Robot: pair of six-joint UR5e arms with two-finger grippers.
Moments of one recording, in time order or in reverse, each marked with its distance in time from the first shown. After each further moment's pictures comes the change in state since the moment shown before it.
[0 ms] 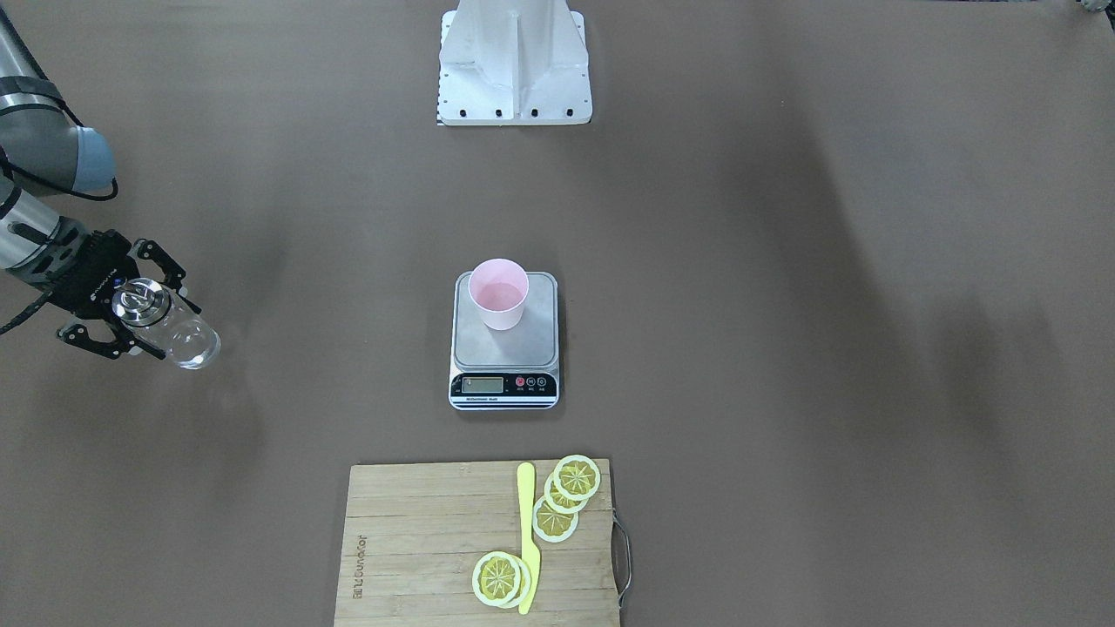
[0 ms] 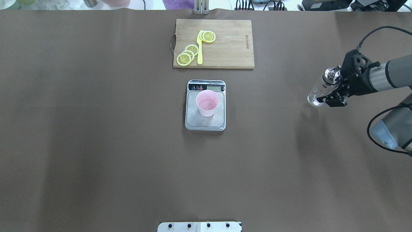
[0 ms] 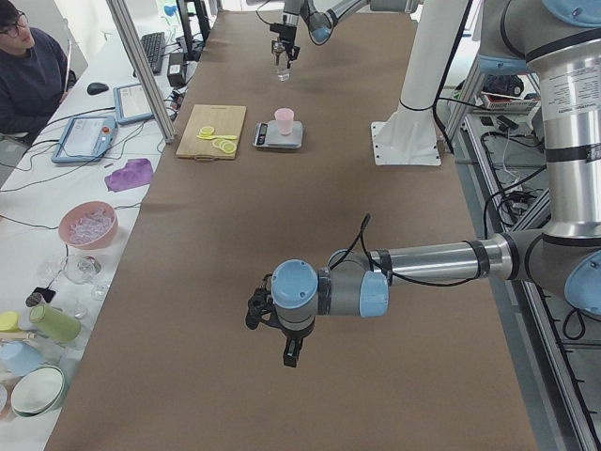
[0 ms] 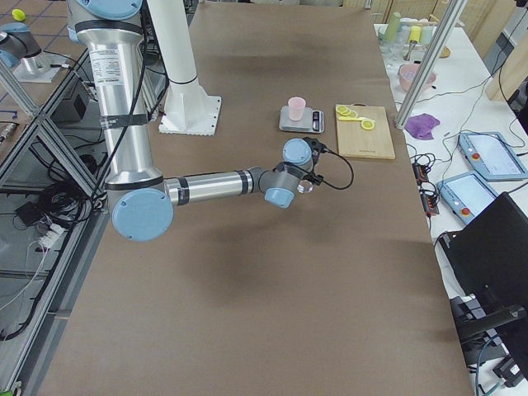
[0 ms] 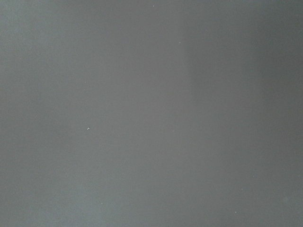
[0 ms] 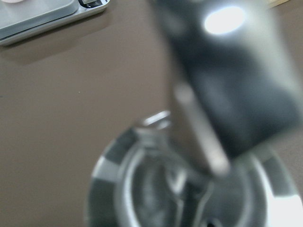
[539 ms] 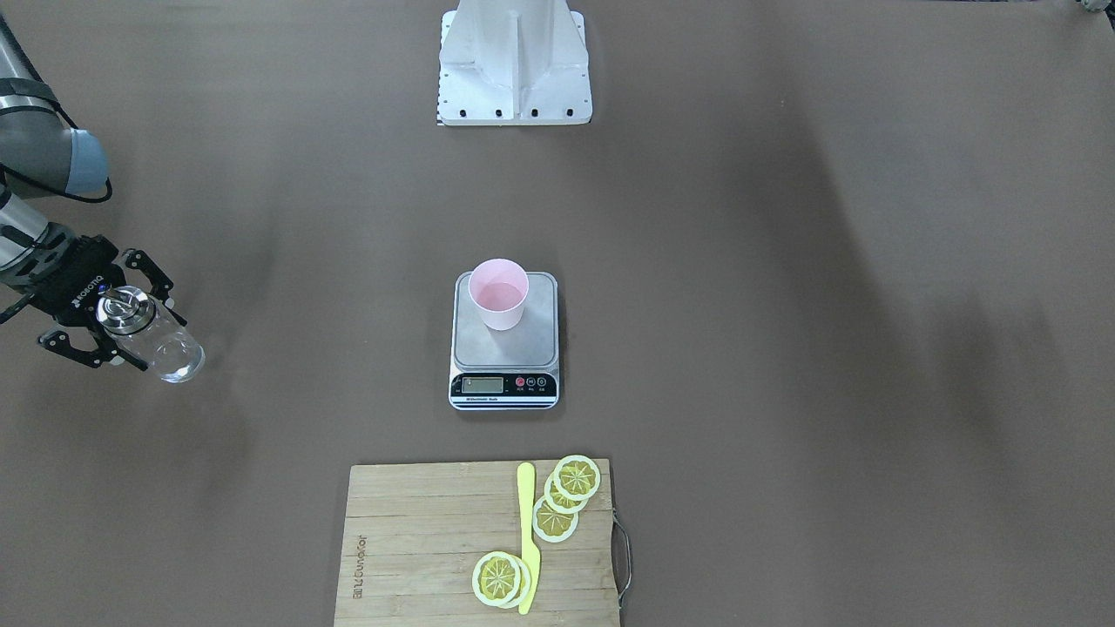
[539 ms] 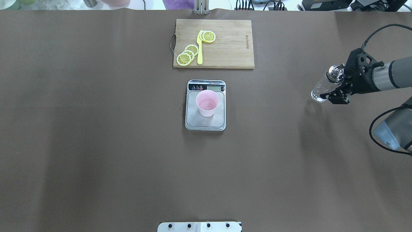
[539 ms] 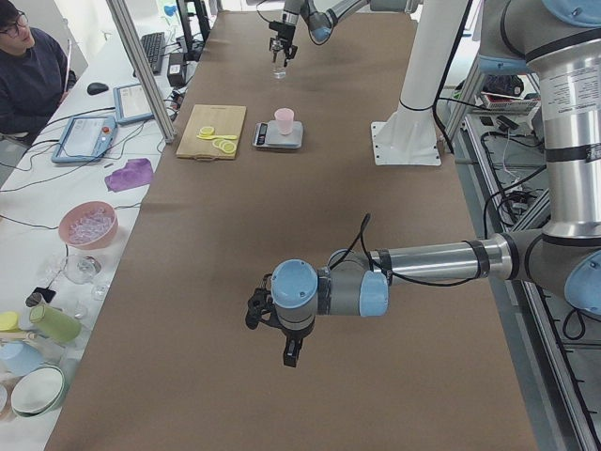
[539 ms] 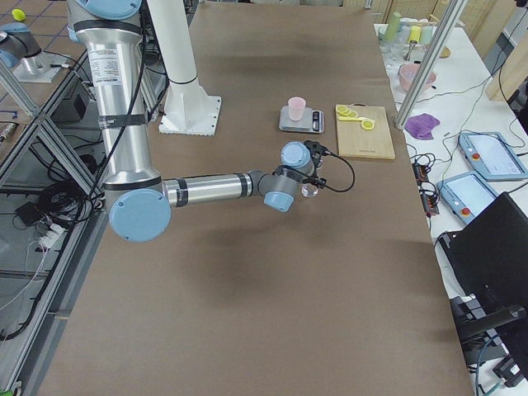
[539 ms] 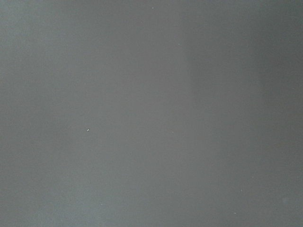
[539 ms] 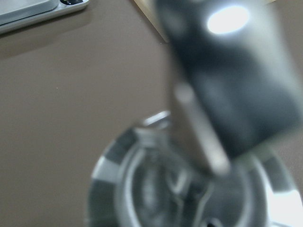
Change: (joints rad) left arm 0.000 0.000 0.000 0.000 0.000 0.000; right arm 0.004 -0.010 -0.013 0.023 -0.046 -0.001
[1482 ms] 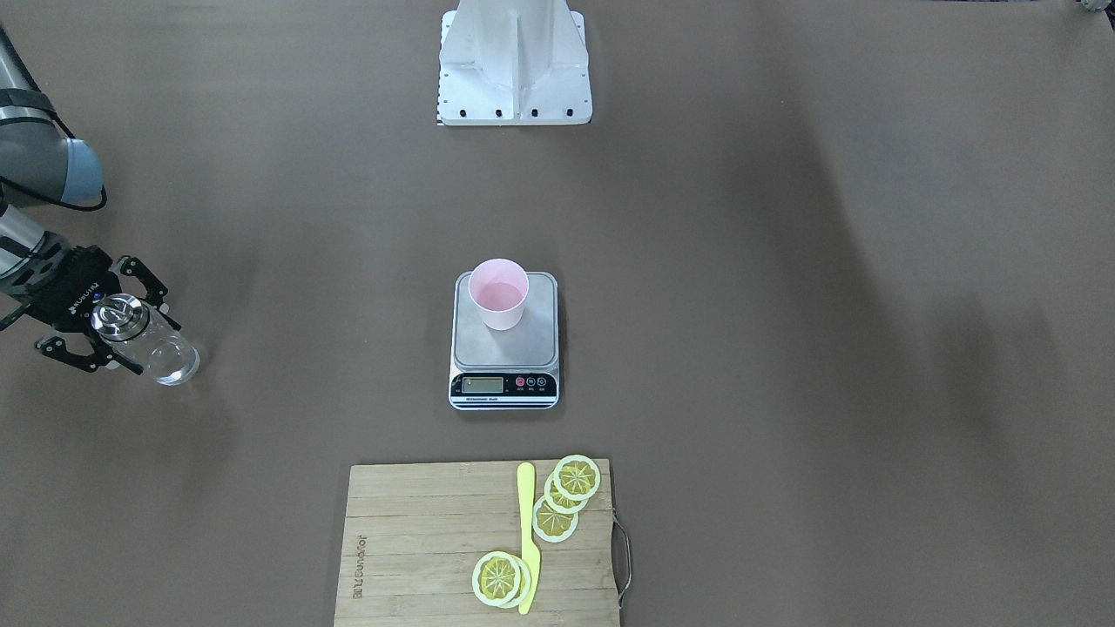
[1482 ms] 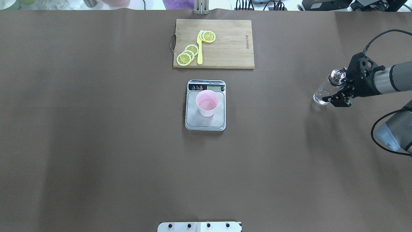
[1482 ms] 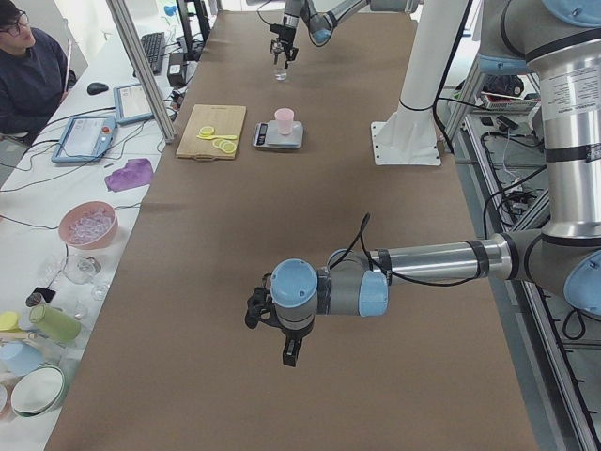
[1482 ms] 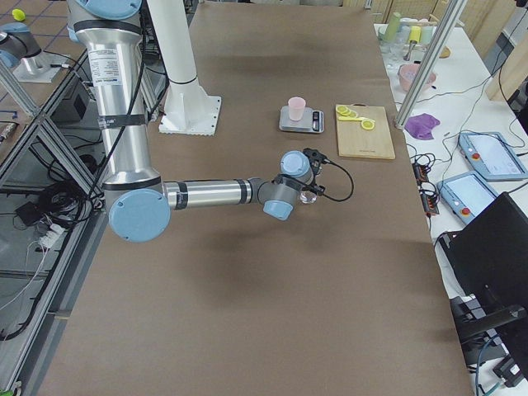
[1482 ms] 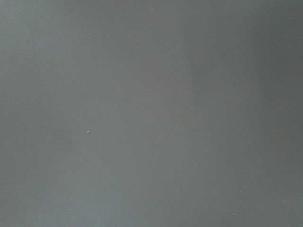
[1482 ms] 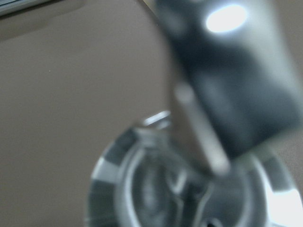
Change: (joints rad) left arm 0.000 -0.002 -0.001 -0.001 0.000 0.000; right arm -0.001 -0.001 -0.057 0.056 0.010 0.011
